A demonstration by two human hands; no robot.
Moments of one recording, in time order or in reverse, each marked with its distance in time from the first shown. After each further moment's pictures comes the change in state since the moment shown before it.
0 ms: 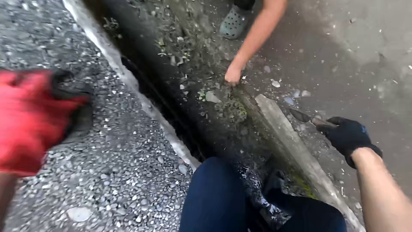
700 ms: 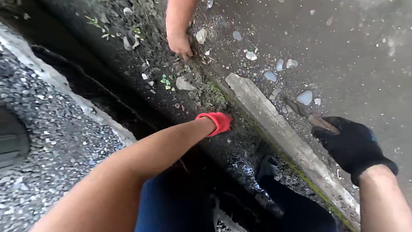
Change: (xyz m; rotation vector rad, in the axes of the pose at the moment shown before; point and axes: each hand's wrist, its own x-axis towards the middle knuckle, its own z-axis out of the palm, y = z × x) left_hand -0.005 0.383 0.306 0.327 -1.022 0.762; right_hand -0.001 0.062 0.013 0.096 -0.145 0.151
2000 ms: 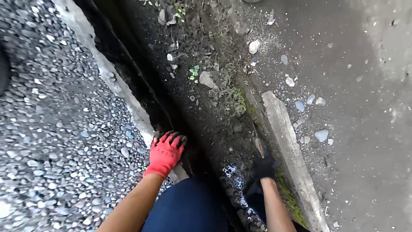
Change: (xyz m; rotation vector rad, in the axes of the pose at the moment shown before) left_hand -0.111 -0.131 0.255 -0.525 0.674 -0.573; right_hand 0.006 -0.101 0.245 -0.032 -0.024 -0.139
